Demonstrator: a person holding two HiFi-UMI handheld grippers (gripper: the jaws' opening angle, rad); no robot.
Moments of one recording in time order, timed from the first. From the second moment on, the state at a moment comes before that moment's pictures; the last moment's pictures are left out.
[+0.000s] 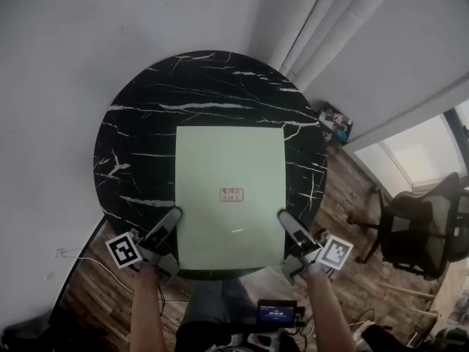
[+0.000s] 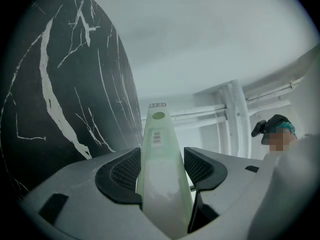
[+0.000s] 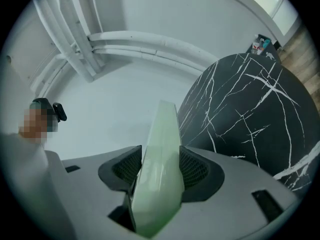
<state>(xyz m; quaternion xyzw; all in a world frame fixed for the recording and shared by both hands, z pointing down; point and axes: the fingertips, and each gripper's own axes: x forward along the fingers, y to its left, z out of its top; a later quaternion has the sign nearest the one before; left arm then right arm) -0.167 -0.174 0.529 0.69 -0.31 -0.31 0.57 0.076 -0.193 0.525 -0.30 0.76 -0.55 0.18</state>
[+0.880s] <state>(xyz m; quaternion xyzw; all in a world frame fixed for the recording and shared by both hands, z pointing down) -0.174 -0.204 0.591 0.65 -0.32 -0.29 0.63 0.072 -0.218 0.591 -0.31 0.72 -0.60 0.16</state>
